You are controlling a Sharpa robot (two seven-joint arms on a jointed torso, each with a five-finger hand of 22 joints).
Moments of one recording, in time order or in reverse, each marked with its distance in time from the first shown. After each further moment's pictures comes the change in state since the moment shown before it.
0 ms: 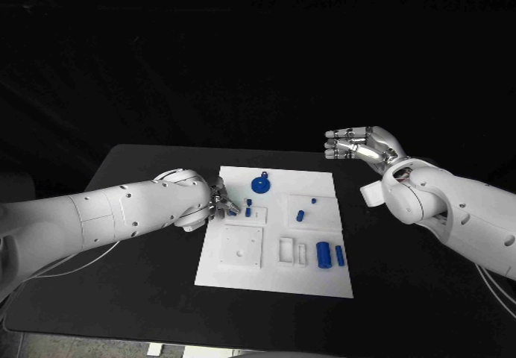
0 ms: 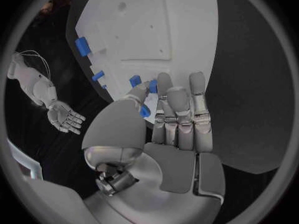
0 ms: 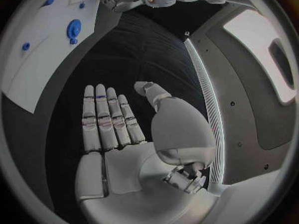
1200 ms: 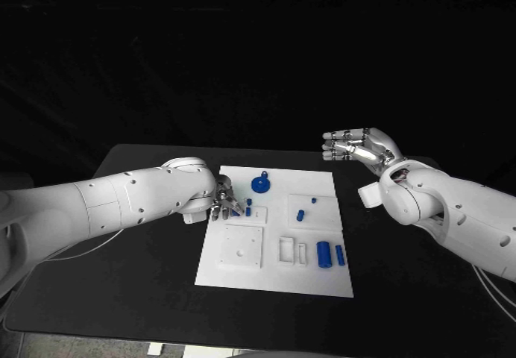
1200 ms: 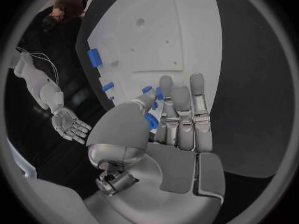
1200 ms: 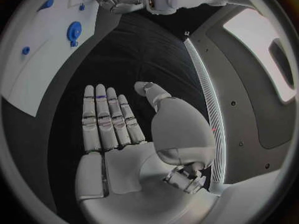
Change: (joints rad) left arm 0.047 0.040 0.005 -0.033 0.031 0.239 -0.002; left_hand 0.001 0.098 0.191 0.037 -0.380 -0.291 0.032 0.291 0.198 -0.142 0.025 0.151 0.064 -0.120 0.023 0.110 -0.152 0.000 -0.072 0.014 0.007 0.000; right arm -0.007 0.012 0.000 -0.007 0.000 0.004 -0.001; right_hand -0.004 0.004 0.000 0.000 0.000 -0.004 0.003 0.000 0.000 0.000 0.000 0.000 0.000 0.000 0.000 0.000 0.000 0.000 0.000 0.000 0.000 0.000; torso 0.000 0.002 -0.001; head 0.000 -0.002
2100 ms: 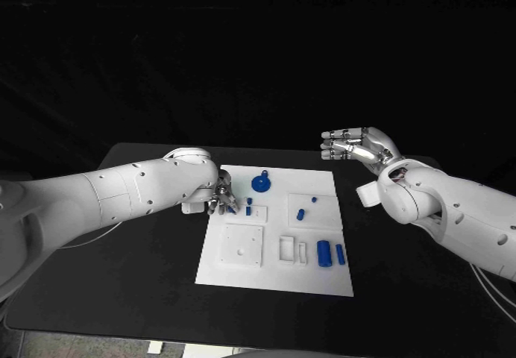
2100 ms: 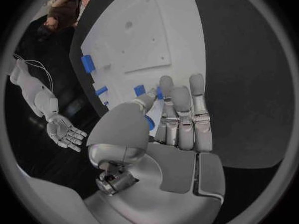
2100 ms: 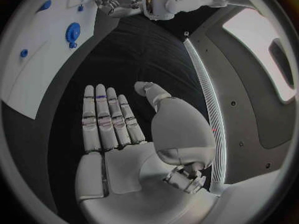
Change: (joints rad) left arm 0.016 0.056 0.000 -0.093 -0.064 0.122 -0.009; left_hand 0.010 -0.001 -0.024 -0.024 0.003 -0.017 0.003 0.048 -0.084 -0.004 -0.003 0.020 -0.032 -0.006 0.002 0.026 -0.031 0.000 -0.003 0.004 0.010 0.001; right arm 0.000 0.006 0.000 -0.003 0.000 0.002 0.000; right_hand 0.000 0.000 -0.003 -0.003 0.001 0.000 0.000 0.000 0.000 0.000 0.000 0.000 0.000 0.000 0.000 0.000 0.000 0.000 0.000 0.000 0.000 0.000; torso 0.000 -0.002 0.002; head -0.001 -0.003
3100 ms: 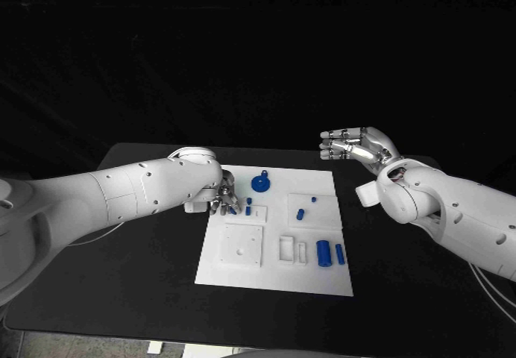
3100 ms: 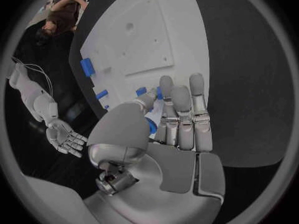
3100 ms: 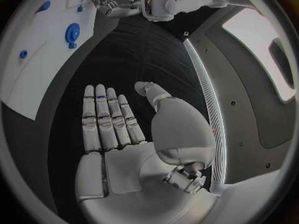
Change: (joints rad) left arm -0.001 0.026 -0.001 -0.019 -0.022 0.030 -0.002; left_hand 0.004 0.004 -0.001 -0.001 0.000 -0.004 0.000 0.015 -0.009 0.000 0.000 0.004 -0.002 -0.001 -0.001 0.000 -0.002 0.000 0.000 0.000 0.004 0.000; right arm 0.000 0.002 0.000 0.000 0.000 0.002 0.000; right_hand 0.000 0.000 -0.004 0.004 0.003 0.000 0.000 0.000 0.000 -0.003 0.003 0.000 0.000 -0.003 0.003 0.000 0.000 0.000 0.000 0.000 0.000 0.000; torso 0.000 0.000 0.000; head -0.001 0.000
